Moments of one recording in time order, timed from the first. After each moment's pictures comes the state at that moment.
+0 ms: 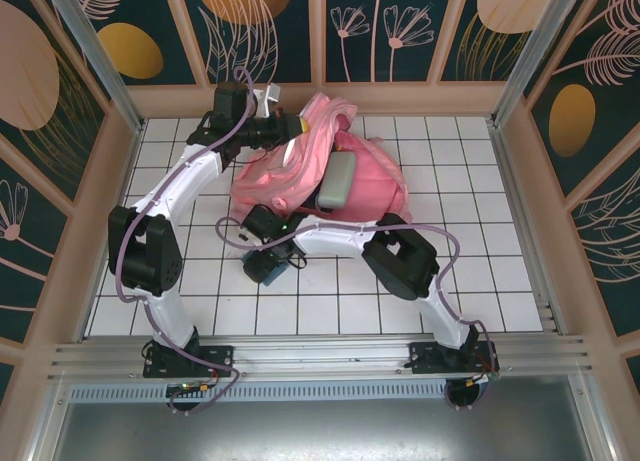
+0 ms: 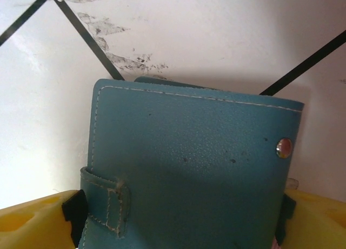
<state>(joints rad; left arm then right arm) -0.31 1.83 1.62 -0.24 0.75 -0.71 1.09 2.19 1.62 -0.56 -0.05 0.15</state>
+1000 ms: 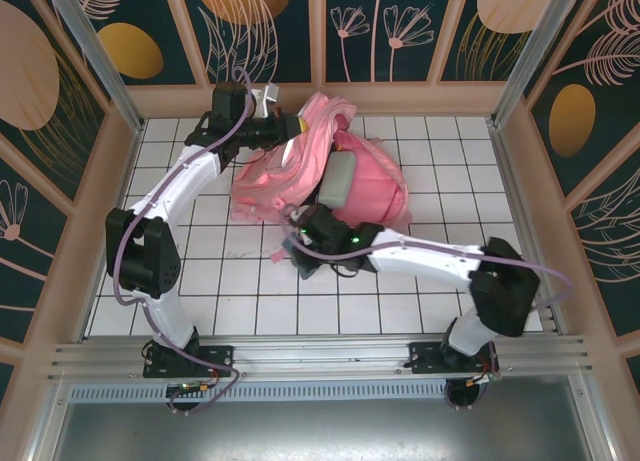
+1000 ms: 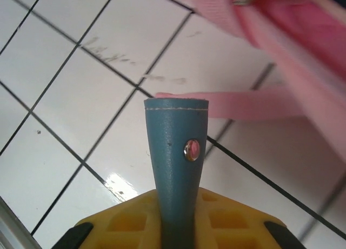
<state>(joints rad) -0.31 1.81 1.60 -0.25 0.74 -0.71 1.03 1.52 1.03 -0.37 0.03 0.43</state>
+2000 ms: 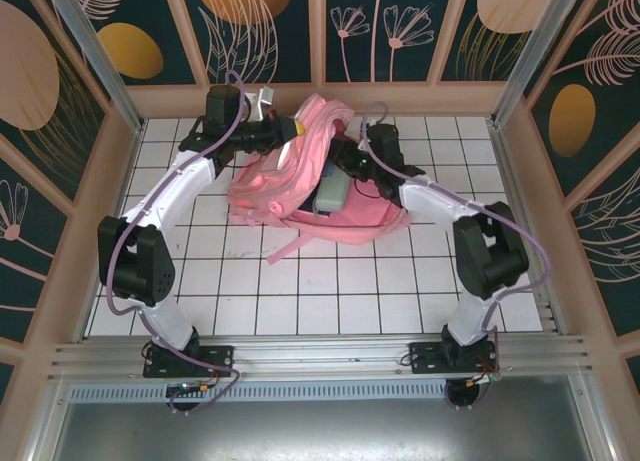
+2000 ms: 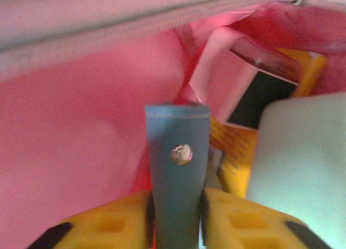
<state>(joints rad) -0.30 1.75 1.54 -0.23 0.75 -0.77 0.48 1.80 1.26 0.12 -0.31 0.91</state>
